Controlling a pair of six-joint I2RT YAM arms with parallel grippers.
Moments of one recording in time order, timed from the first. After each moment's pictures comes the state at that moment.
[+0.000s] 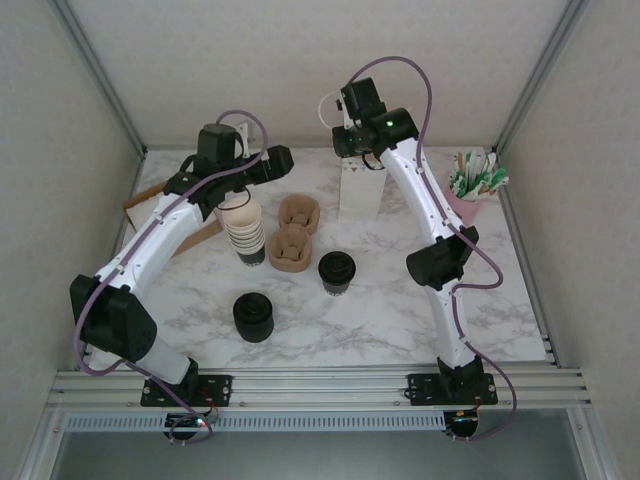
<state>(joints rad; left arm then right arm) -0.30 1.55 1.47 -0.44 0.23 -0.55 0.52 2.28 2.70 -1.23 0.11 0.17</state>
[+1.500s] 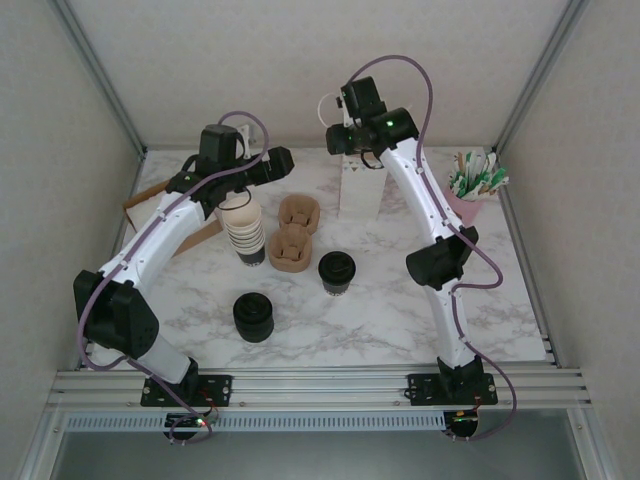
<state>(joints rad) -0.30 1.58 1.47 -0.44 0.24 -0.55 0.52 2.28 2.71 -1.21 0.10 0.19</state>
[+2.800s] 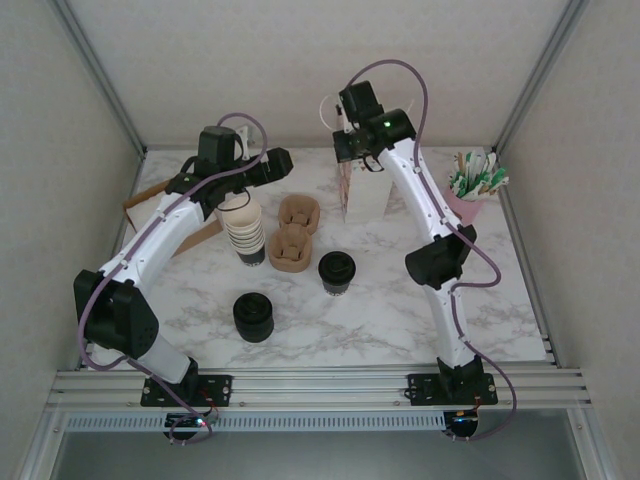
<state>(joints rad) -0.28 1.57 1.44 -0.42 0.26 -0.56 0.52 2.27 2.68 -1.27 0.15 0.13</state>
